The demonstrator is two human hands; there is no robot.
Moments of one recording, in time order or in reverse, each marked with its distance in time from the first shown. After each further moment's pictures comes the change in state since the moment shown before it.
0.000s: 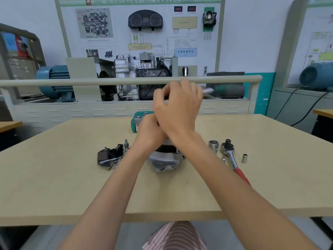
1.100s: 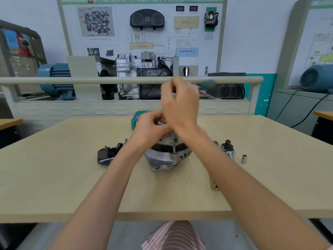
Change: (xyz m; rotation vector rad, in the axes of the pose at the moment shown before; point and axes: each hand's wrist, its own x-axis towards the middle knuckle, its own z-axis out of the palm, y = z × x) left_hand 0.001 -0.005 -0.007 -0.155 -0.059 0.048; right_hand 0.009 0.003 -0.006 0.362 -0.072 0.035
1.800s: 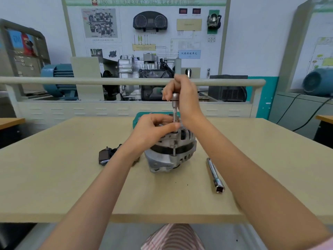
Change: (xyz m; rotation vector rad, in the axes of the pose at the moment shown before) left_hand 0.001 -0.003 -0.006 -0.036 -0.034 -0.051; right_hand 0.022 0.004 -0.005 0.641 -0.312 0.302
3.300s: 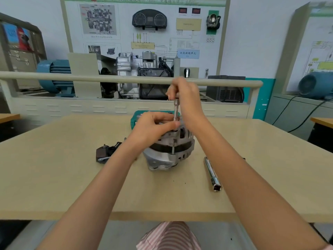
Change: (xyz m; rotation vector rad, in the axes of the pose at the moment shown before) left_hand 0.003 -0.003 0.002 -0.032 -0.010 0.004; right_hand -0.005 -0.003 -0.002 -0.129 0.097 0.044
